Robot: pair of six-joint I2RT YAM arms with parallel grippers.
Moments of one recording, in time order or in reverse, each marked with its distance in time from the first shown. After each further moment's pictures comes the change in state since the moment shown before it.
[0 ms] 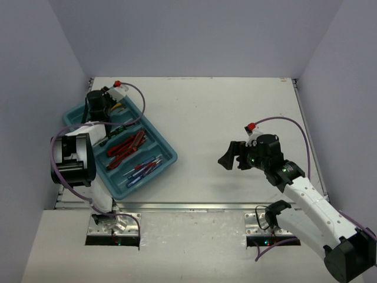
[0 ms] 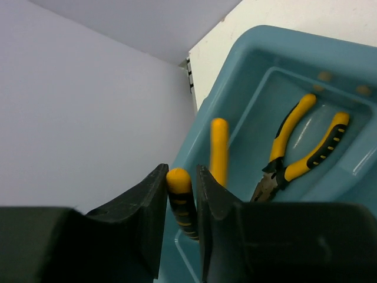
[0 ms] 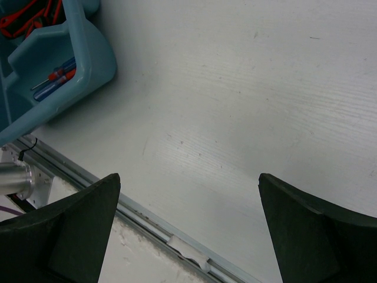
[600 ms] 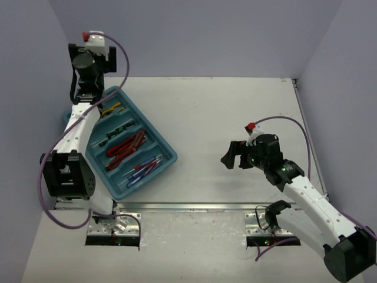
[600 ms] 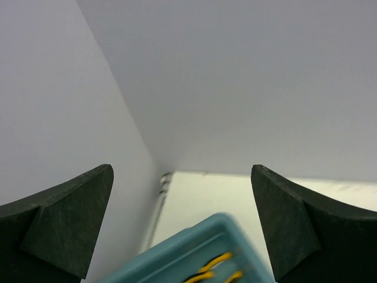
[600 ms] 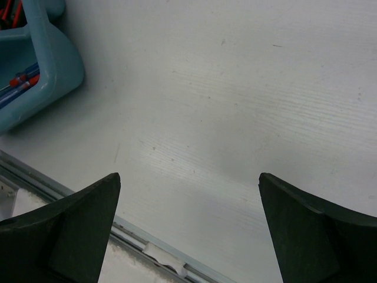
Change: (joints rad) left arm -0.085 -0.146 0.432 -0.246 -0.127 -0.617; right arm 0.000 0.013 0.005 -0.011 0.091 -0.062
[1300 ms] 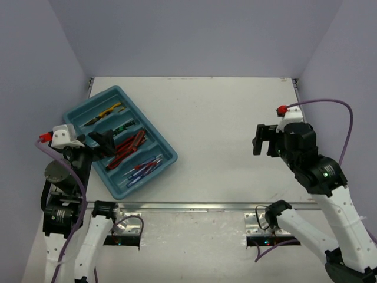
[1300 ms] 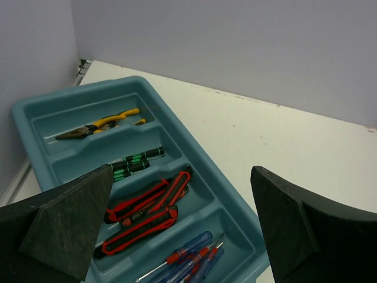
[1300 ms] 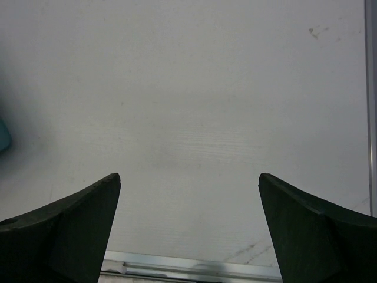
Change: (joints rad) left arm -0.122 -1.169 -0.520 -0.748 0.056 -0.547; right arm 0.000 -0.058 0.507 -0.514 0.455 -0.161
